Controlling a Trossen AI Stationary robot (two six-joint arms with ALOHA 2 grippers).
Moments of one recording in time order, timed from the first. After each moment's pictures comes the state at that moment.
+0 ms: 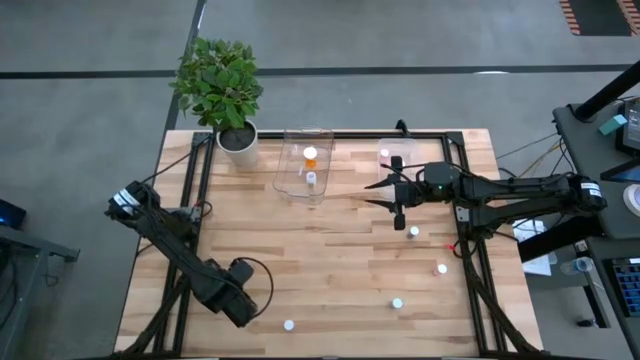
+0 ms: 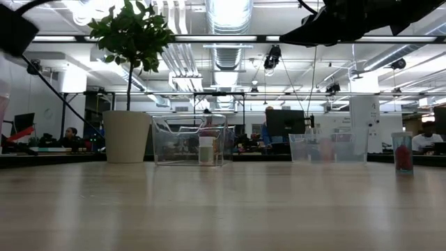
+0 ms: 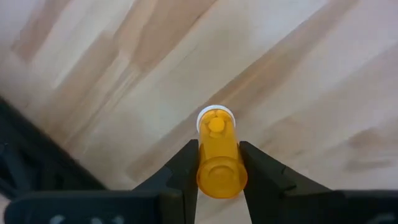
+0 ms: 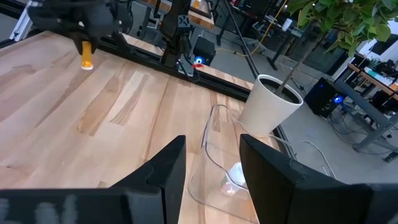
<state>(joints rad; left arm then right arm) -0.77 1.63 1.11 -1.09 0.04 -1.61 -0.13 0.99 0.59 0.19 -0.10 -0.42</state>
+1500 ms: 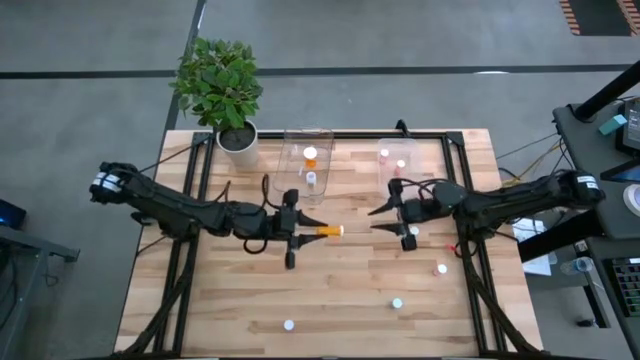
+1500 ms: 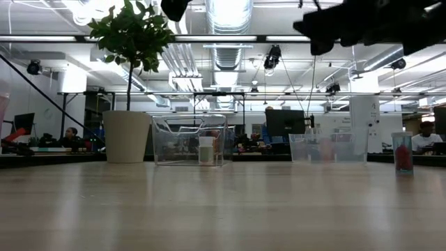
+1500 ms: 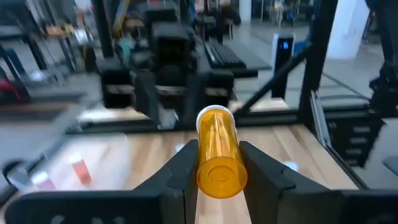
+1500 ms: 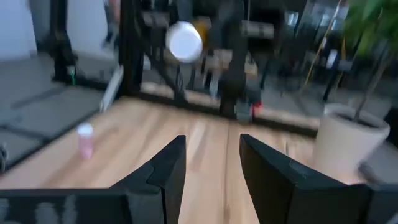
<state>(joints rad) -0.25 1.34 0.86 0.41 -0.26 0.03 0.01 1.01 0.36 0.61 -0.20 -0.18</state>
